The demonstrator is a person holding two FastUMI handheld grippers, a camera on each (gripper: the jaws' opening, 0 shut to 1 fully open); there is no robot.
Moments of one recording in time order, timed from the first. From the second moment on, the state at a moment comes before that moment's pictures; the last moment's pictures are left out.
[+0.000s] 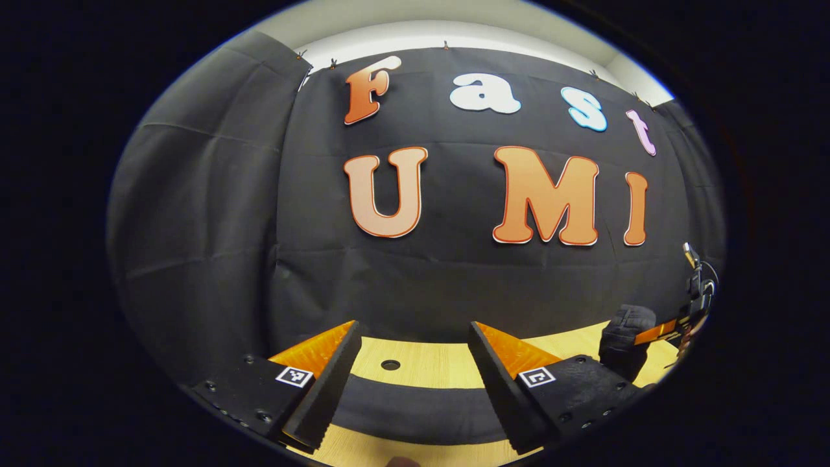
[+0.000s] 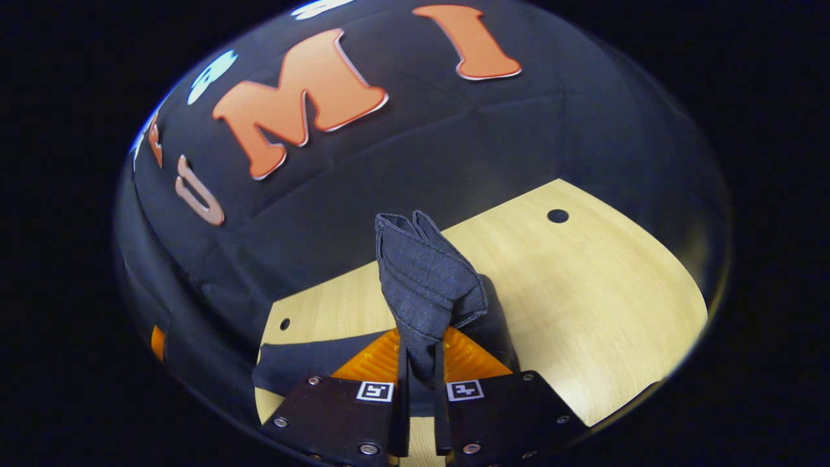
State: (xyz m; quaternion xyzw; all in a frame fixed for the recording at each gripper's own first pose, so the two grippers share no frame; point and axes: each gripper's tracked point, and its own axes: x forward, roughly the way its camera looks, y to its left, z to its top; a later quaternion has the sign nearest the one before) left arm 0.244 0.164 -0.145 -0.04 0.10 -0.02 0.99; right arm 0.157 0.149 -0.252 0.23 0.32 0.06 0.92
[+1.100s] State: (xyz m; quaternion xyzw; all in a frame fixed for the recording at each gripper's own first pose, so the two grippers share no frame) left arm 0.251 0.277 -0.392 -0.19 0.46 0.06 0.87; right arm 0.133 0.238 -0.247 0.20 0.32 0.07 0.92
